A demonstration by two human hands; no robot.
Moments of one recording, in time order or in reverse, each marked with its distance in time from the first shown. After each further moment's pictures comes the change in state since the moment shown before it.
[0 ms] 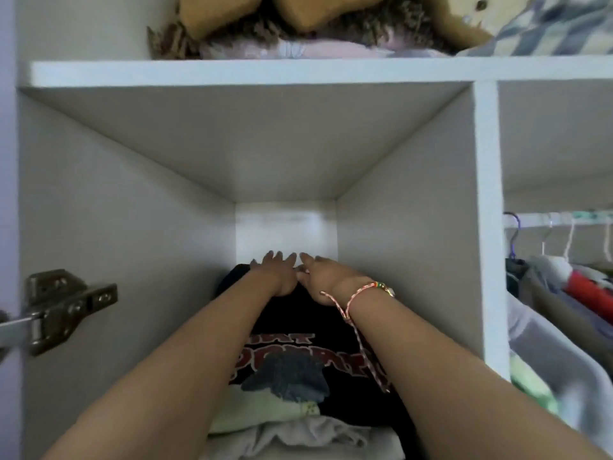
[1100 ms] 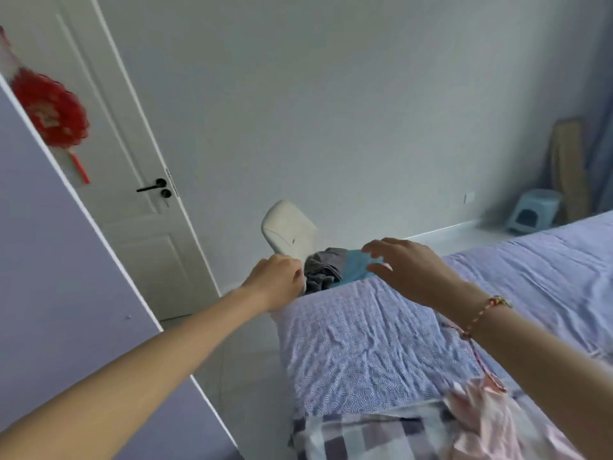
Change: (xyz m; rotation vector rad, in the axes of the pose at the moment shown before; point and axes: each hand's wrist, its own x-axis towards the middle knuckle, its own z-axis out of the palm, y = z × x) left_hand -0.788 0.737 0.007 -0.488 -0.035 1.954; right_hand -1.114 0.097 -0.164 -0.498 0.304 1.571
